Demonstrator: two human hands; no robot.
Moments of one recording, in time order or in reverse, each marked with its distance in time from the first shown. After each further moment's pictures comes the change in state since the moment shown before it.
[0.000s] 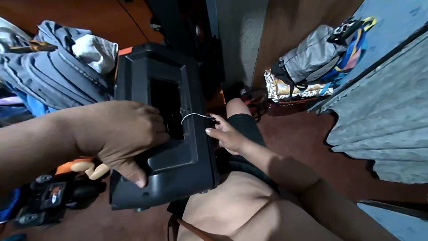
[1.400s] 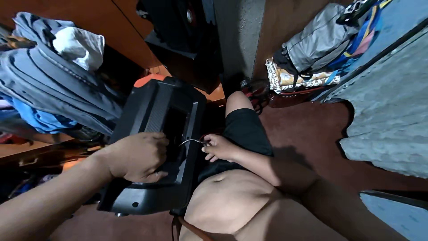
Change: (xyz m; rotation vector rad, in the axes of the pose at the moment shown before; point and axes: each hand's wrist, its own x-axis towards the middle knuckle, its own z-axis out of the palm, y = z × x) left_hand 0.020 0.041 0.057 -0.081 -0.053 -0.067; right_hand 0.018 0.063 0.002 -0.190 -0.011 0.346
